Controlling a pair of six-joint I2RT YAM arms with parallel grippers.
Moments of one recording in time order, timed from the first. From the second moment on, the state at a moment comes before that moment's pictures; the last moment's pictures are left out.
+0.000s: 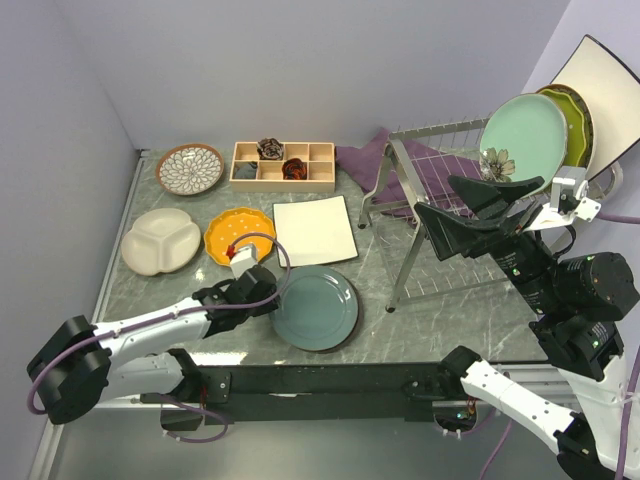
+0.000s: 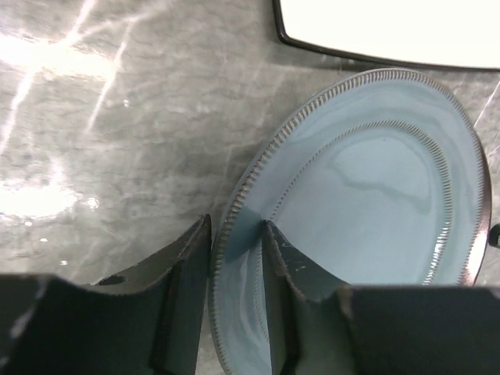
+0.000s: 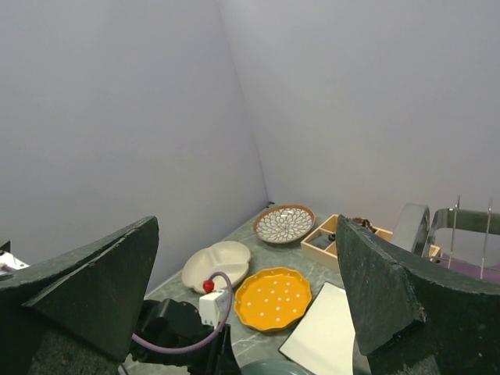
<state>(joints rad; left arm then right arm) -0.86 1.10 0.49 -0.25 -0.37 -1.04 0.66 0.66 1.31 -0.26 -0.05 0.28</state>
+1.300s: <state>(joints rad) -0.90 1.19 0.55 -0.25 -0.41 -1.04 0.66 0.65 1.31 -0.26 -0.05 0.28</state>
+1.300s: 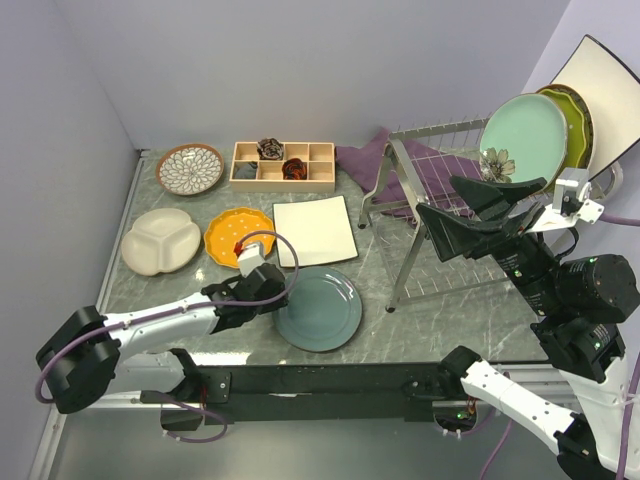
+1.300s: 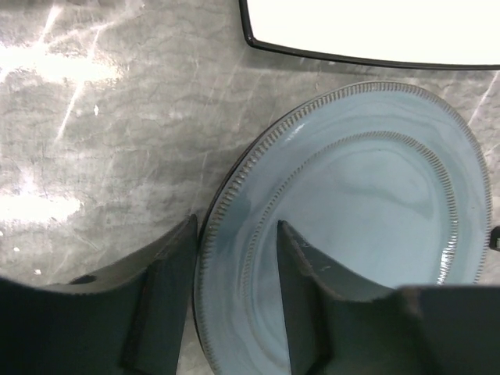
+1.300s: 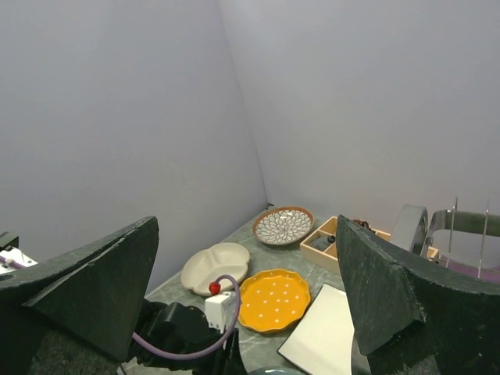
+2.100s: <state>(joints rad) -0.91 0.91 0.61 -0.09 -0.20 -0.75 0.45 1.15 1.79 -0.66 0.61 0.13</state>
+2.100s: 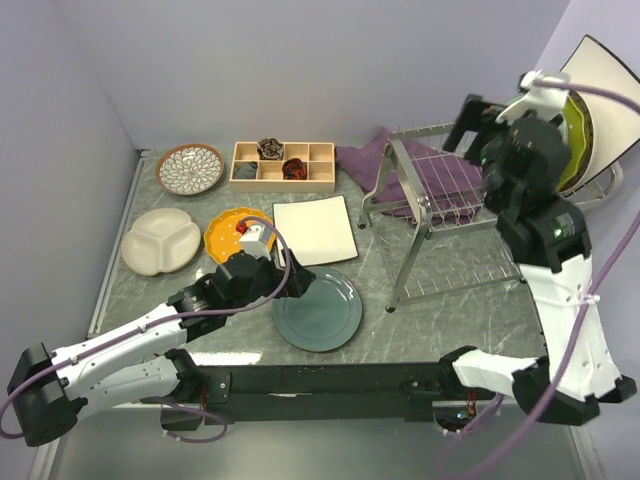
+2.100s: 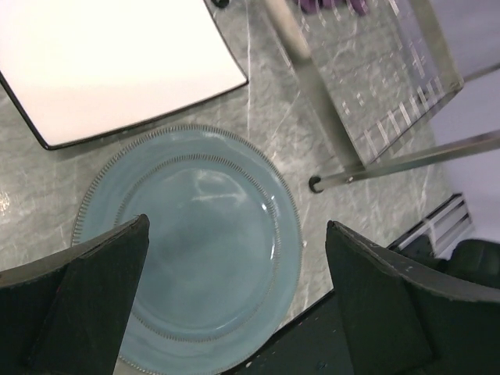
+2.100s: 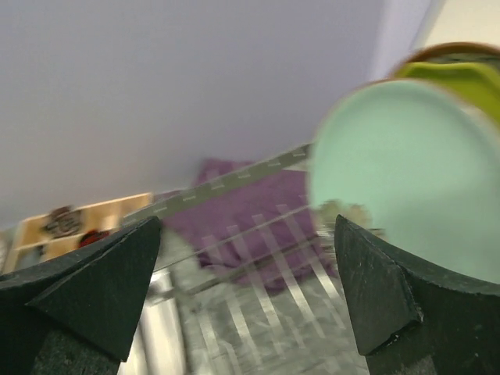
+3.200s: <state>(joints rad) -0.91 0.90 0.56 -0.06 -0.17 -0.69 -0.28 1.13 1.82 -0.83 0.09 0.14</state>
